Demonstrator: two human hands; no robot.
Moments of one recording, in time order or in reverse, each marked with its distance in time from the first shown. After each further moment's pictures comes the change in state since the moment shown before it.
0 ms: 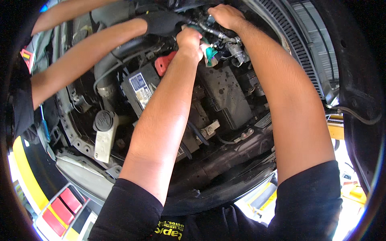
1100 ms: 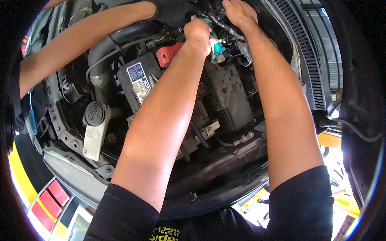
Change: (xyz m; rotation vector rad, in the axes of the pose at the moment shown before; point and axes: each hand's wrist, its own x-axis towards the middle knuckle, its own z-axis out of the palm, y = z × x) left_hand 0.018 -0.023 -0.001 0.240 0.089 -0.086; right_hand -0.018 0.024 0.014 -0.142 0.112 0.119
